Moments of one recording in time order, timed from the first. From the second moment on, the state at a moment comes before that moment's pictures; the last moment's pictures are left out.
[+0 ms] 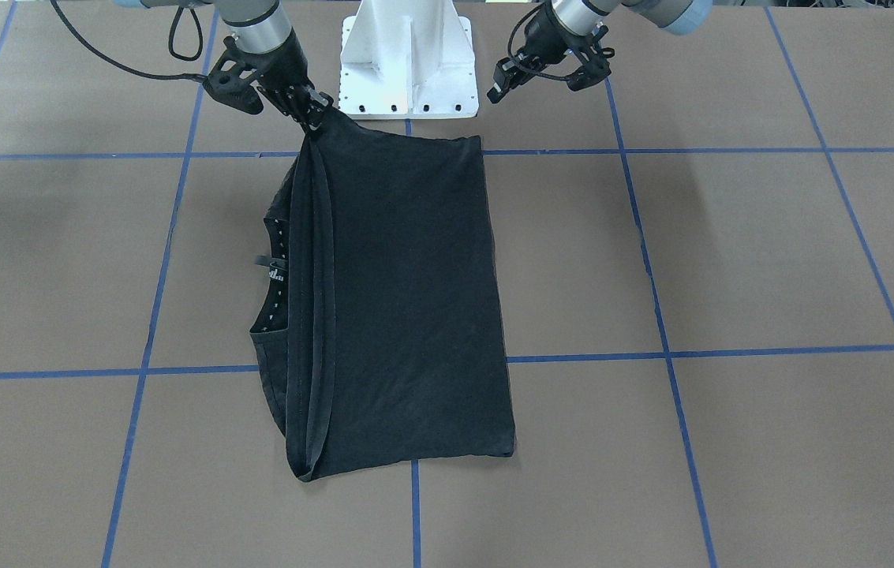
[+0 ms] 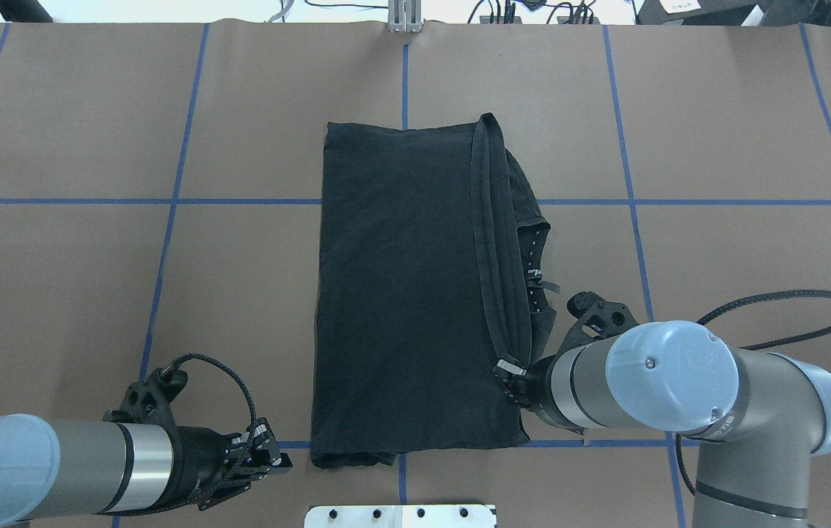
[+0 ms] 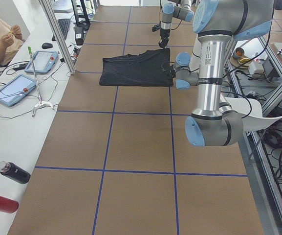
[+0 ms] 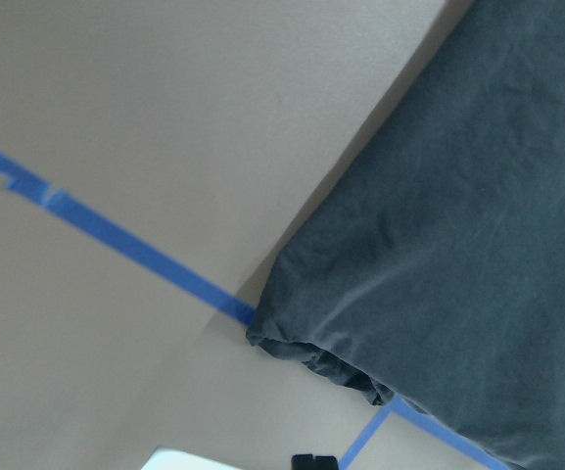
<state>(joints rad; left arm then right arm) -0.15 -1.62 -2.12 -2.30 -1.70 -2.18 0.29 -1.31 2.18 -1.49 1.76 1.99</state>
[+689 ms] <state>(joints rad) -0.13 -1.72 -1.99 -2.28 -1.69 -2.19 0.28 -1.32 2.16 -1.48 1.77 1.99</state>
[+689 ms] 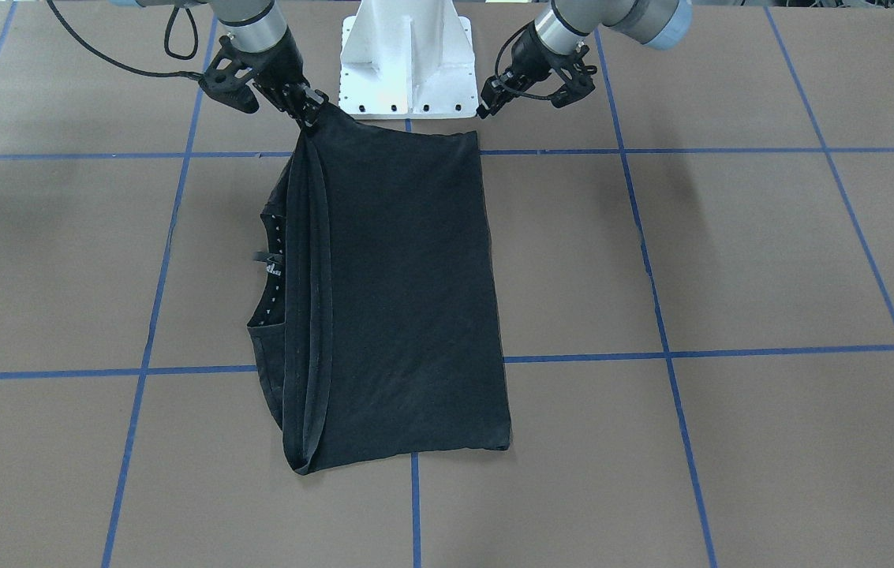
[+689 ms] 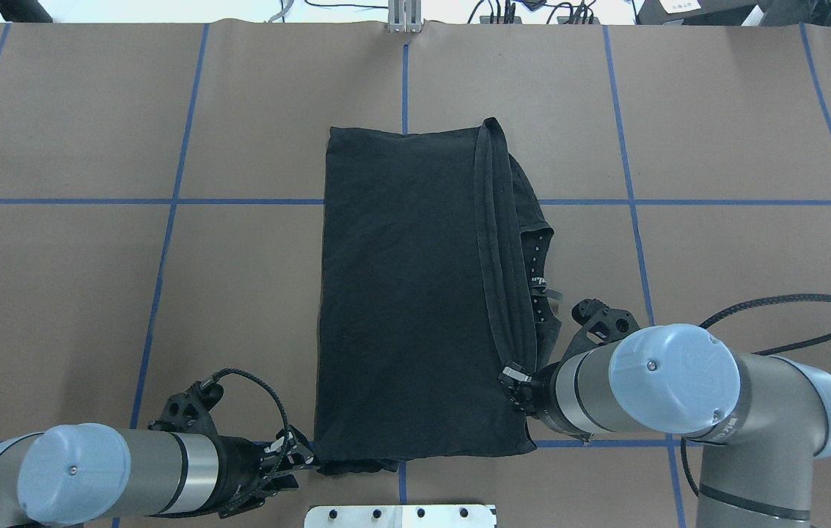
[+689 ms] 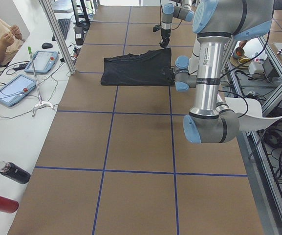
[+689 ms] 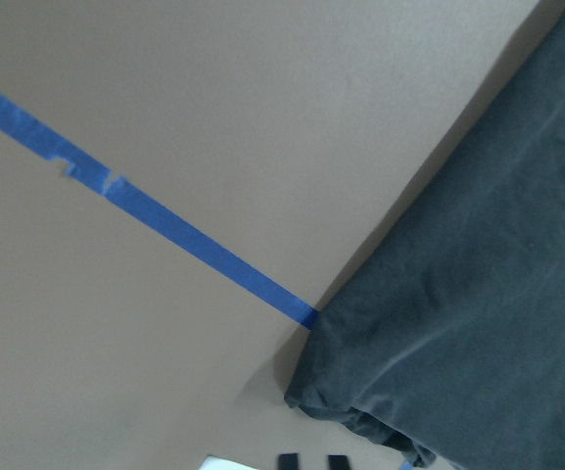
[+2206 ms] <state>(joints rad) -0.13 -1.76 -1.91 -2.29 -1.69 -2.18 0.28 -1.31 2.16 -1.48 1.77 1.99</state>
